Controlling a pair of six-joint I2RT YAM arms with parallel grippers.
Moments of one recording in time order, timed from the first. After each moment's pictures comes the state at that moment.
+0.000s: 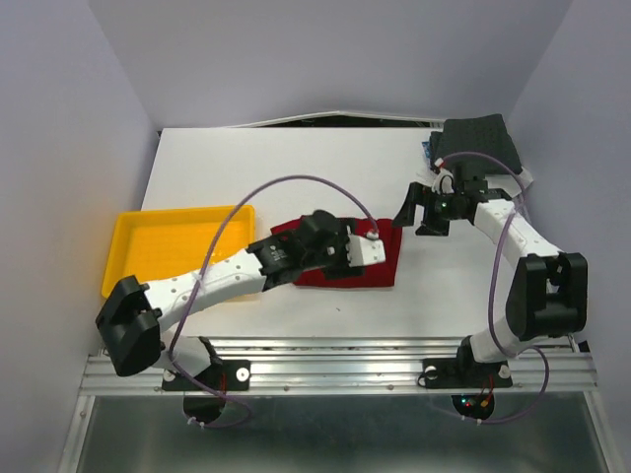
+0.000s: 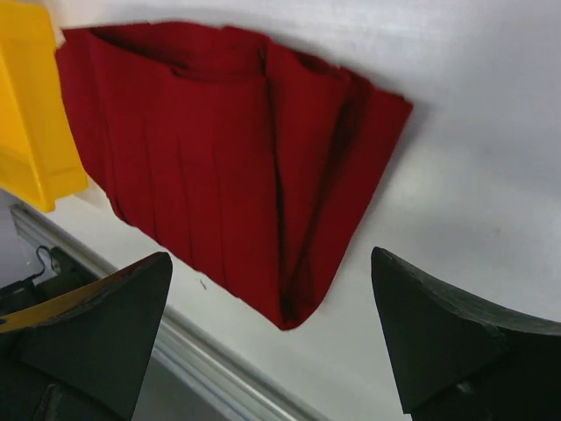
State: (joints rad) left arm -0.93 1.36 1.06 -0.24 0.06 0.60; right arm 0.06 1.53 1.16 -0.57 -0.57 0.27
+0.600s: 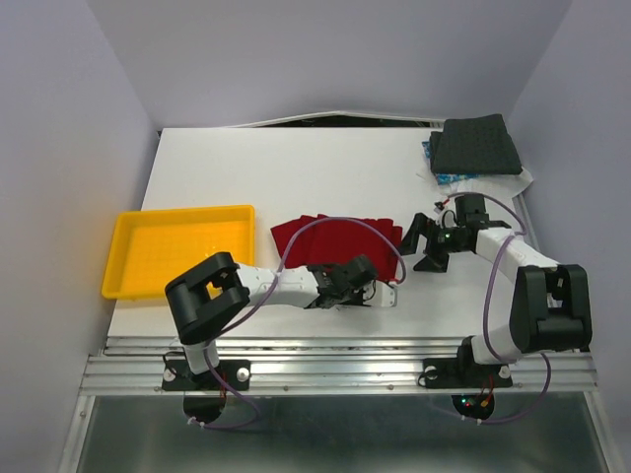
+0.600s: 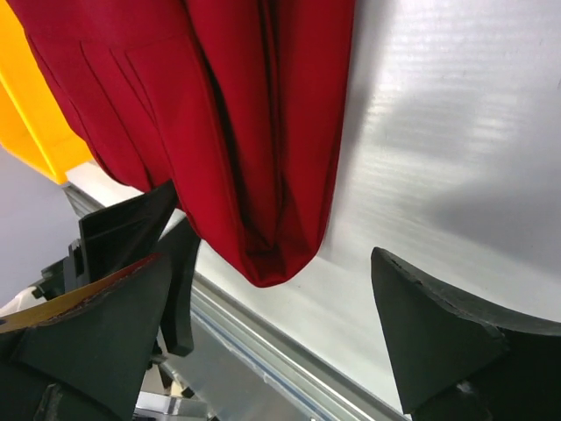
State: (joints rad) left arm -1.15 1.75 0.98 -0.19 -0.19 0.65; right arm 0.01 1.45 0.82 -0.49 -0.68 0.41
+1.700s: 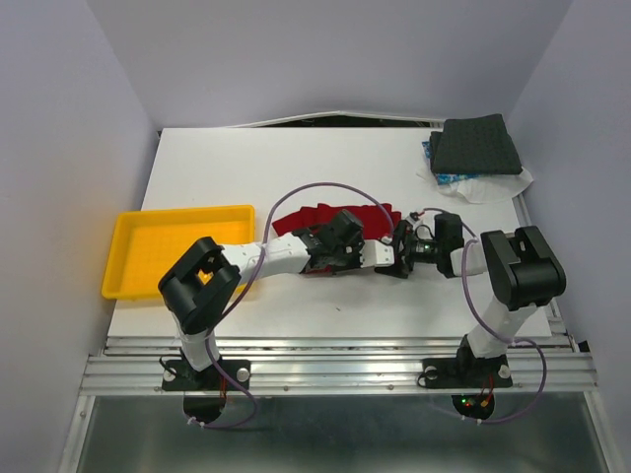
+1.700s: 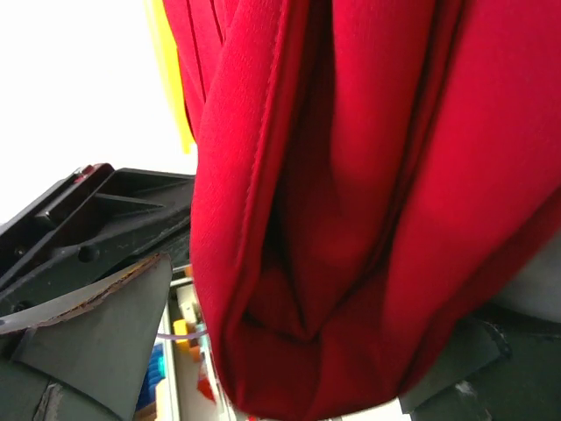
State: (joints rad) left arm -0.93 1.76 1.13 -0.24 0.14 0.65; right arm 0.12 1.73 0.54 0.47 -0.99 0.82
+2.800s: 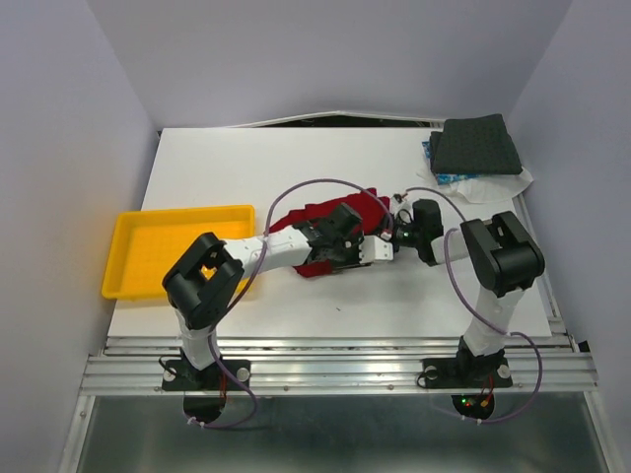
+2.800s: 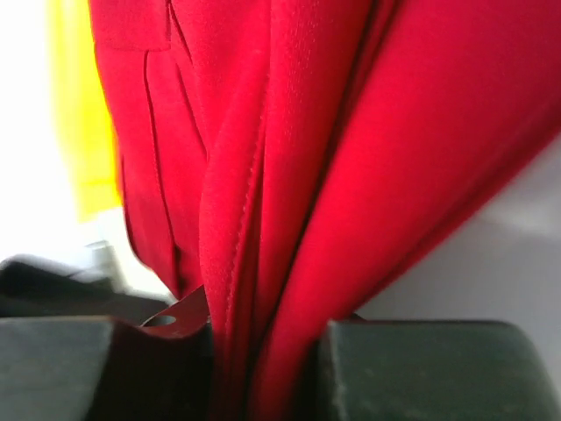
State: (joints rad) left arm -0.90 1.81 1.18 -0.29 0.21 0.71; right arm 0.24 1.92 0.66 0.72 -0.76 0.74
